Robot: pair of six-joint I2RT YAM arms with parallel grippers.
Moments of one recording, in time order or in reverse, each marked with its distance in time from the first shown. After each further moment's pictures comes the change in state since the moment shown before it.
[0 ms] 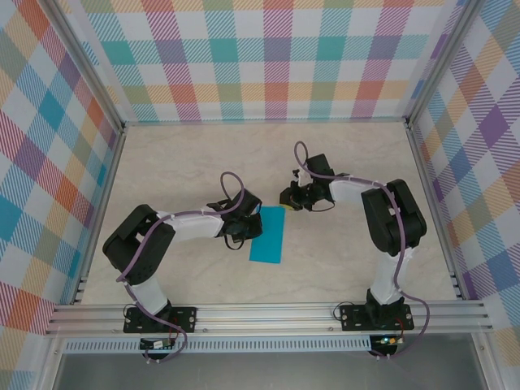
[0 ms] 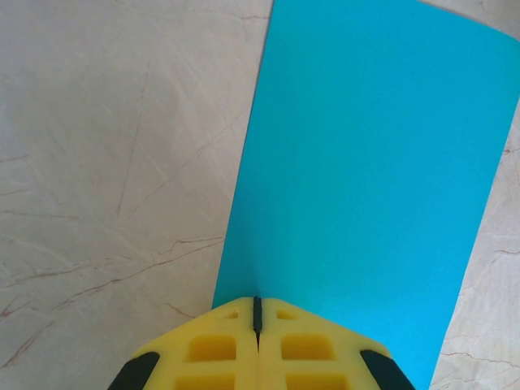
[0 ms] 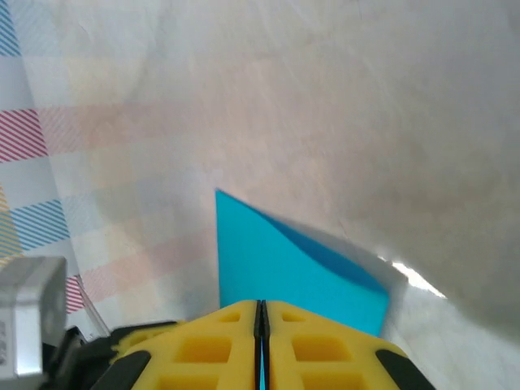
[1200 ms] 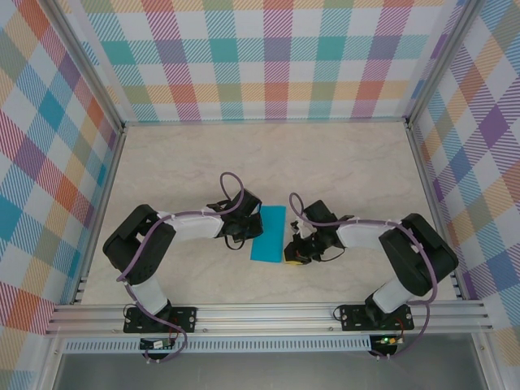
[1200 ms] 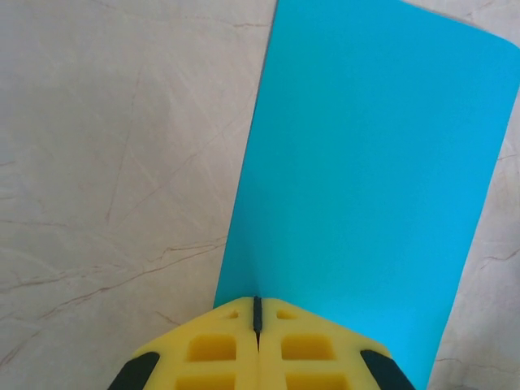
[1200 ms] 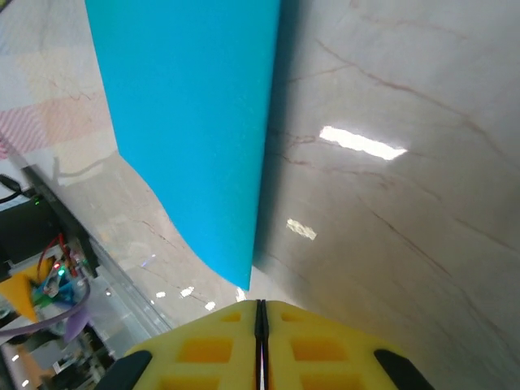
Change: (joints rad) left arm 0.000 0.001 -0.009 0.027 0.003 -0.013; right arm 0.212 -0.372 -0.493 -0.061 0.011 -0.016
